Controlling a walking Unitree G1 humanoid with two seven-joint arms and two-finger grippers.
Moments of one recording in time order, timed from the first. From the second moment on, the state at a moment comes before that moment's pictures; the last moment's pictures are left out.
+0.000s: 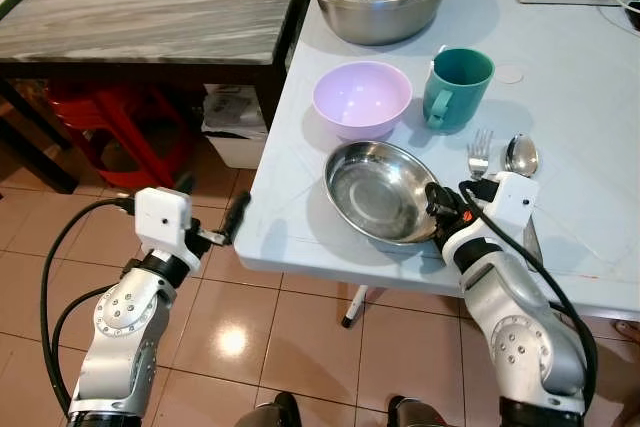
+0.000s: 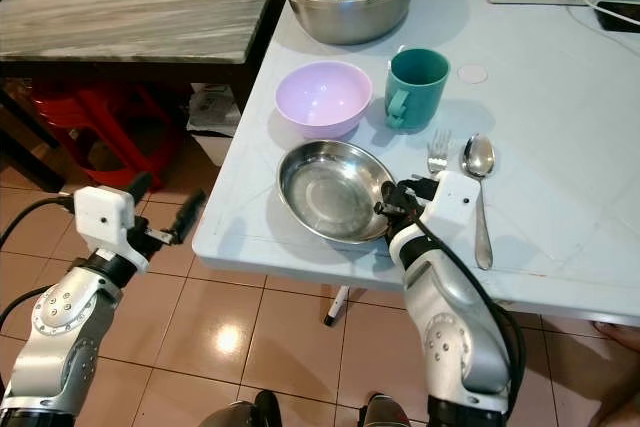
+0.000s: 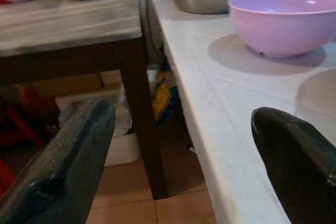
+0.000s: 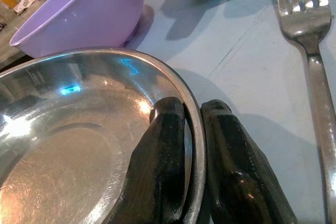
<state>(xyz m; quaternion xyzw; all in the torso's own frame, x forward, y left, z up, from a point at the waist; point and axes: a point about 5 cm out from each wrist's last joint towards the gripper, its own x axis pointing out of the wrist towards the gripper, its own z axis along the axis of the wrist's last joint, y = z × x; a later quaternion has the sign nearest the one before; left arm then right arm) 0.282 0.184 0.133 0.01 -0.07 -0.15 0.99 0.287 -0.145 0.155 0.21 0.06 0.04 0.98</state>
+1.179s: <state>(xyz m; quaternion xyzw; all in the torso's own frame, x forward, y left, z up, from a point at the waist) 0.274 0.168 0.147 0.01 -0.07 -0.32 0.94 0.295 -0.140 0.157 0.20 0.07 0.03 0.98</state>
